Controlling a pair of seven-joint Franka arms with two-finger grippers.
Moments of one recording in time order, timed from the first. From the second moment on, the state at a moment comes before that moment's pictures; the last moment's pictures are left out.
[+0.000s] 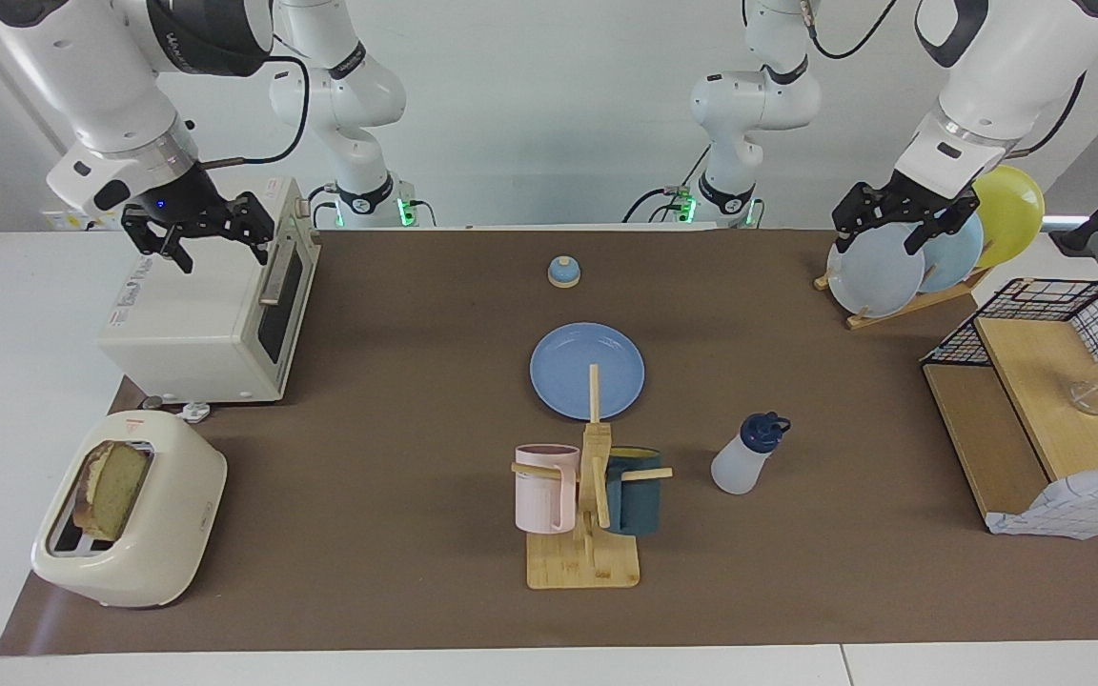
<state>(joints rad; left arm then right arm) -0.10 -0.03 0.01 -1.59 -0.02 1.49 0.02 0.02 -0.04 -0.07 -1.66 0.00 1.59 -0.16</state>
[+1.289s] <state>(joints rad) -0.30 -0.26 0.00 -2.33 -0.02 2.42 0.01 -0.06 0.07 -0.08 -1.80 -0.09 2.27 -0.16</state>
